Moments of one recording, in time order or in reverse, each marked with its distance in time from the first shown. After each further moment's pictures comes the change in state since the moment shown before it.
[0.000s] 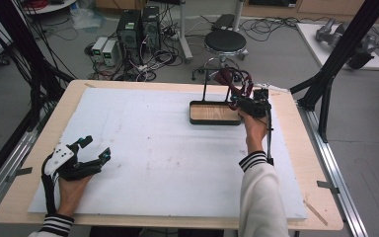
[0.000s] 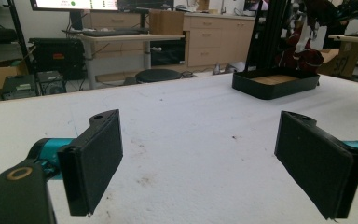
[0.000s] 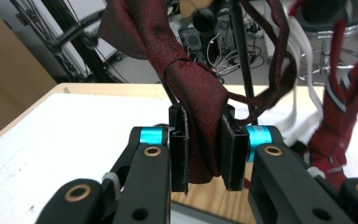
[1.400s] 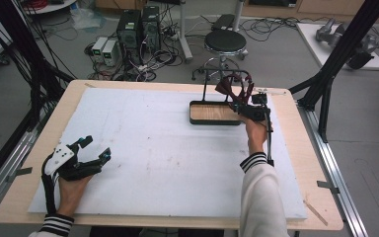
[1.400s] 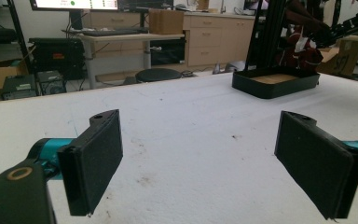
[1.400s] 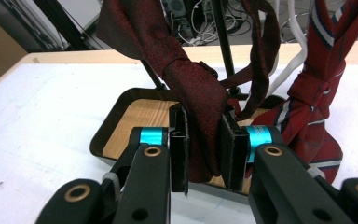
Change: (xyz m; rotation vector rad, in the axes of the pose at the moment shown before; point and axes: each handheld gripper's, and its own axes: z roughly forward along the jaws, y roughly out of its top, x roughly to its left) left arm 0.000 0.000 0.000 0.004 0.000 0.004; right arm -0.014 -0.015 0.010 0.132 -0.067 0.013
